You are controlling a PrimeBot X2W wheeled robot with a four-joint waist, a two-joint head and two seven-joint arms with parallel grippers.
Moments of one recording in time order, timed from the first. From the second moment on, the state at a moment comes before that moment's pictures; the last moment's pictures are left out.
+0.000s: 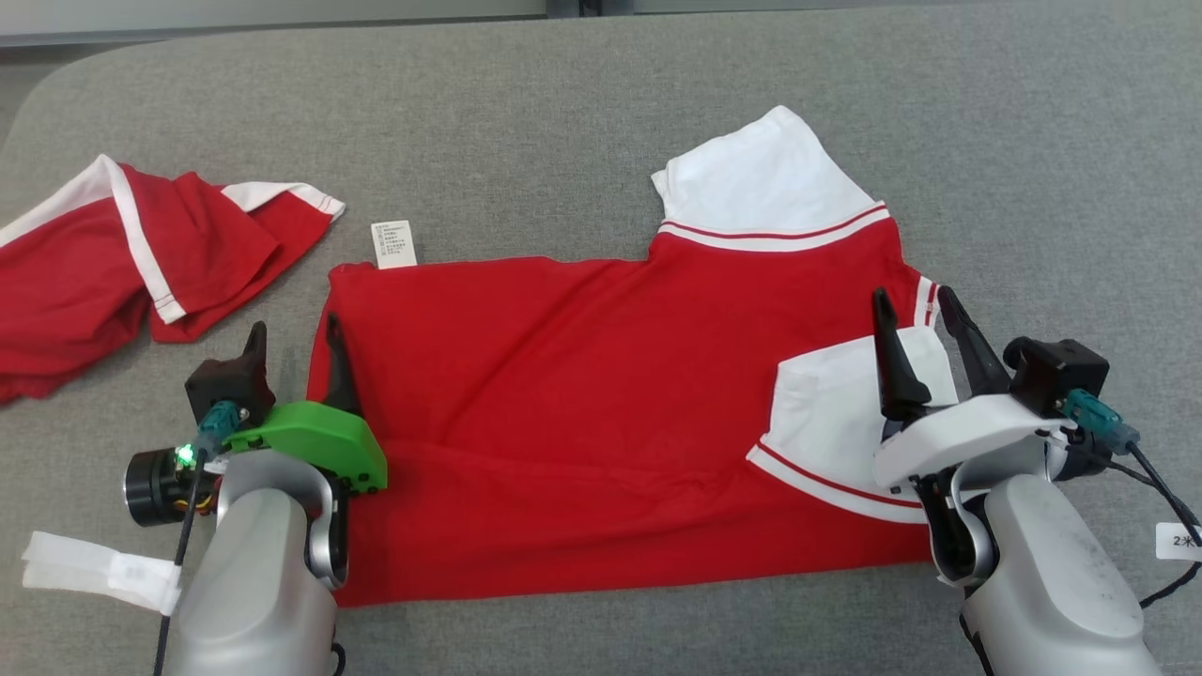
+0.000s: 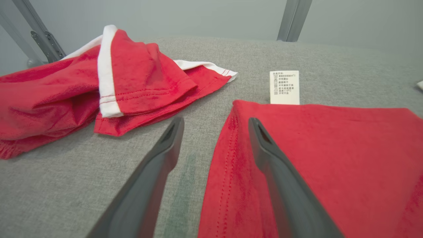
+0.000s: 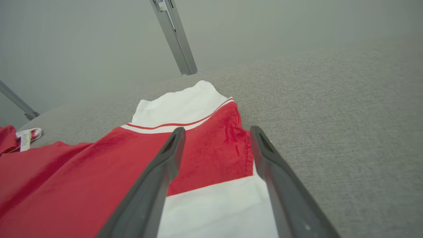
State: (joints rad) left arm -0.49 0.06 -0.08 0.75 -0.23 0.06 -0.26; right arm -0.36 -0.08 0.07 0.45 0.33 0.13 -0.26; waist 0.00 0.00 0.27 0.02
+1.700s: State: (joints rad) left arm -0.74 0.05 -0.31 0.81 -0.33 0.05 -0.26; right arm -1.15 -0.26 0.32 1.10 0.42 0.13 0.01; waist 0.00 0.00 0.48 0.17
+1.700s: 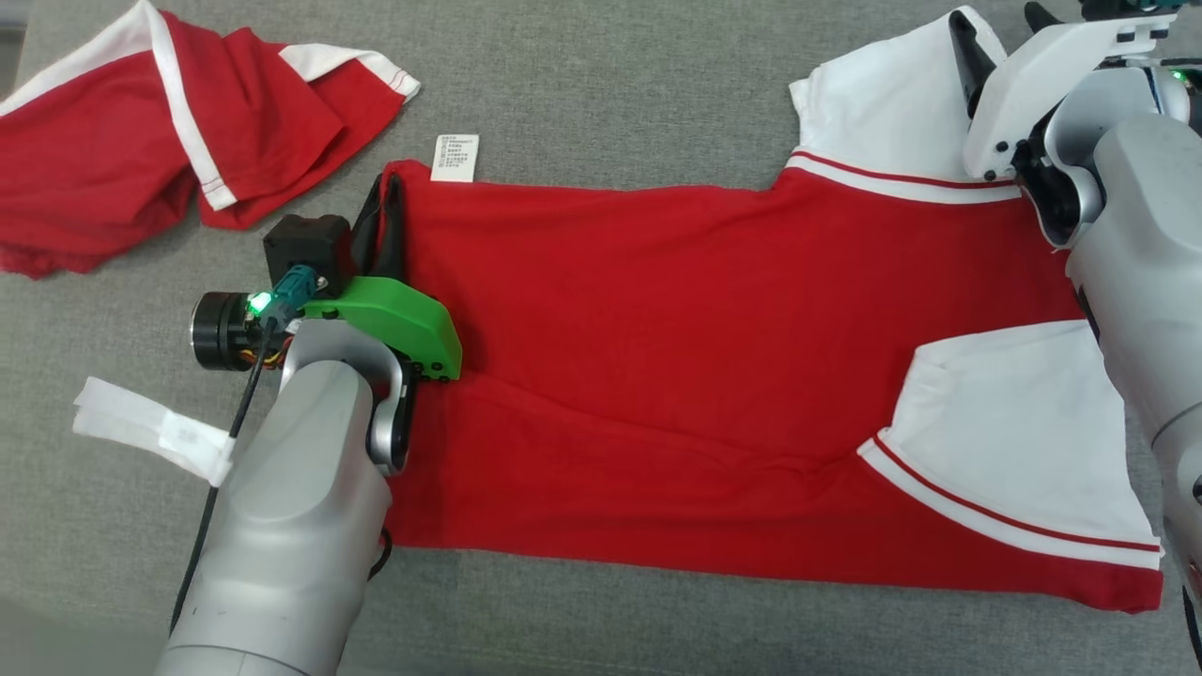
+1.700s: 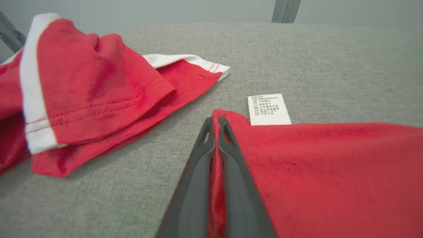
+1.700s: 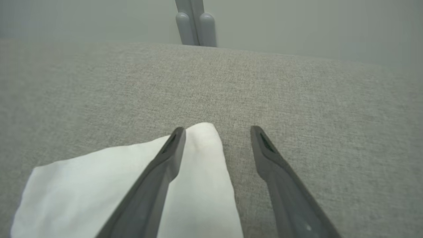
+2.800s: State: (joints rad) left arm -0.67 0.05 -0.20 0.72 -0.29 0.09 -0.26; right arm -1.08 -0.26 0.34 1.11 0.46 0.13 -0.26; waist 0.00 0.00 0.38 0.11
